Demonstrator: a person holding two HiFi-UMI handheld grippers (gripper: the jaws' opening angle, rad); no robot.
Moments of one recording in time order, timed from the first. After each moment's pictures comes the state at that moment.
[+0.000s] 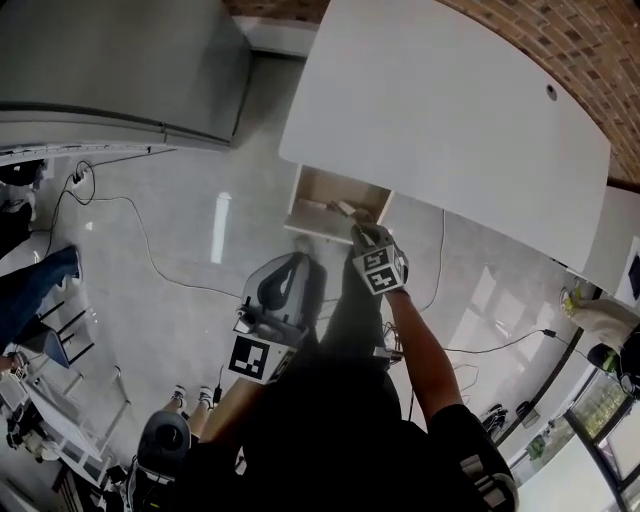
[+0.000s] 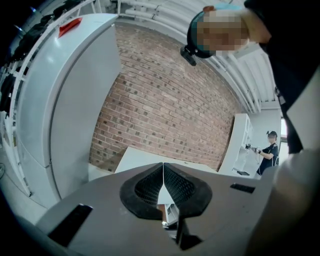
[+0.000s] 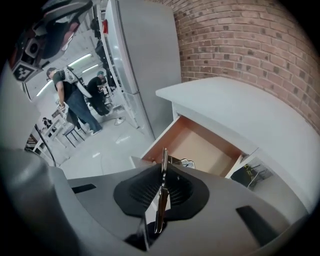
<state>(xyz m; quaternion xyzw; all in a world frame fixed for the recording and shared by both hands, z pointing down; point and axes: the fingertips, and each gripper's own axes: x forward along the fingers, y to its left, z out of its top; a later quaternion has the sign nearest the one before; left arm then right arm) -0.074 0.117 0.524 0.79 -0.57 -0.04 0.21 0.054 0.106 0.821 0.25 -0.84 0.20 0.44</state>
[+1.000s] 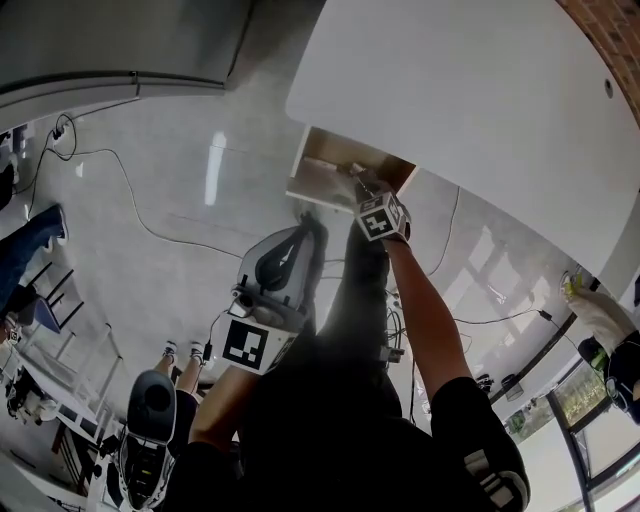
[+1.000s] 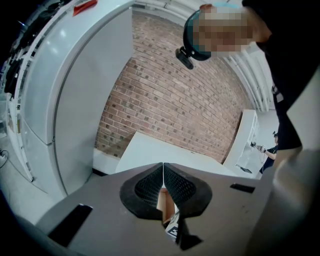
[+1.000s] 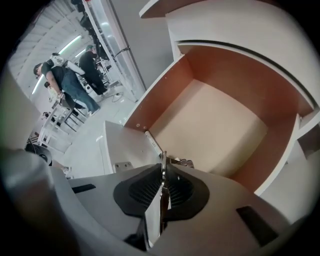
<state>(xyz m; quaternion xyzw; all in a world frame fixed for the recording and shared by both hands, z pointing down) -0.086 0.103 0.614 0.77 -0.58 -0.01 0.27 0.056 0.109 0.983 0.19 -0.78 0.24 0.55</state>
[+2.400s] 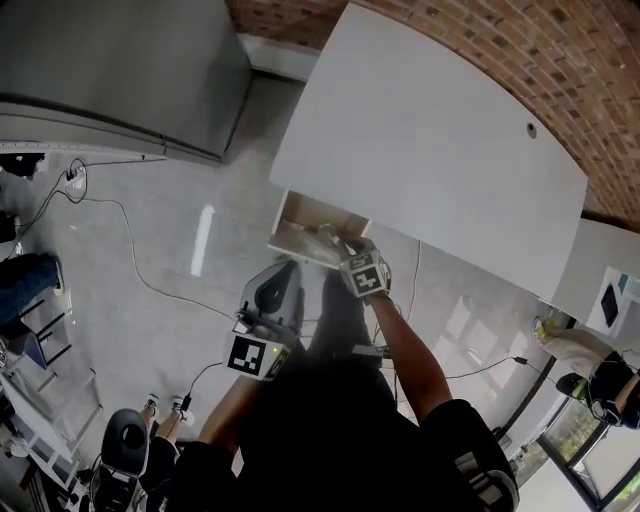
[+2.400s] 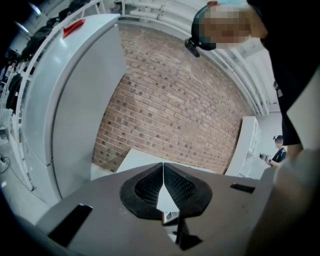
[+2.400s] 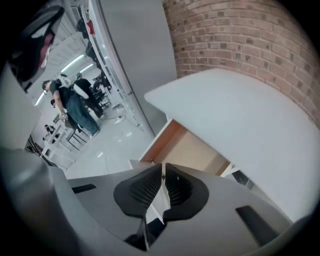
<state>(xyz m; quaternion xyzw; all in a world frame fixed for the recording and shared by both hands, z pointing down) -0.066 0.093 0.519 0.77 -0.60 -0.05 0.22 0.058 0.065 0.811 0.24 -0.82 0.24 0.46</state>
